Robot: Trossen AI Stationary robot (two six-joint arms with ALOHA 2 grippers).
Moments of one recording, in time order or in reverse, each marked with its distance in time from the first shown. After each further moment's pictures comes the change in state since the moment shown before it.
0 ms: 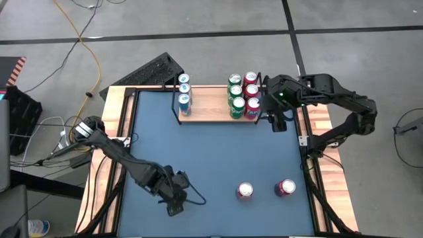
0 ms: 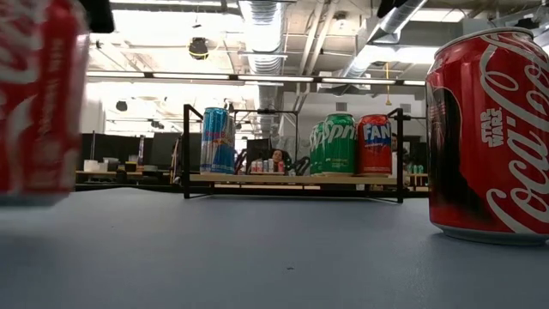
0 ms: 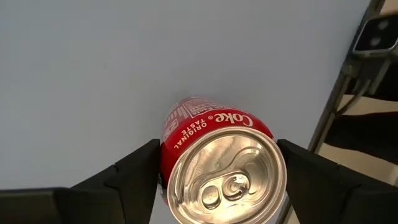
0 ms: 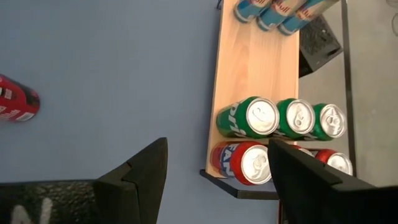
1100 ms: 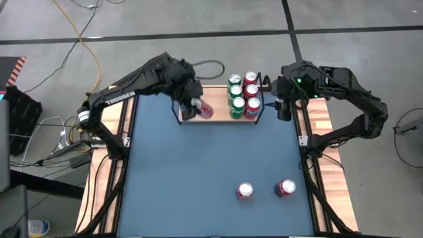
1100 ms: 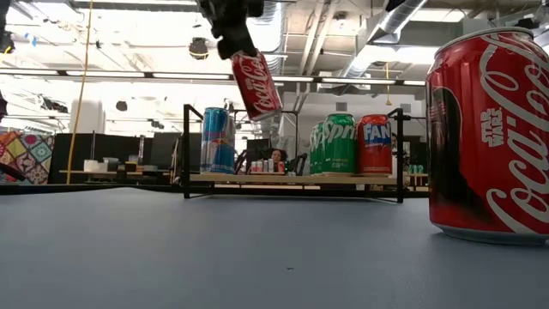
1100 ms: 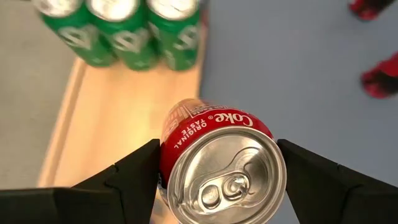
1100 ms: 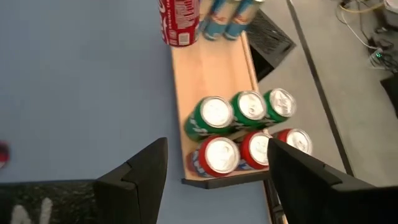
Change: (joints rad) left arm 1.002 -0.022 0.361 -0.049 0.231 1.182; right arm -0.140 -0.090 0.000 0.059 0.016 0.076
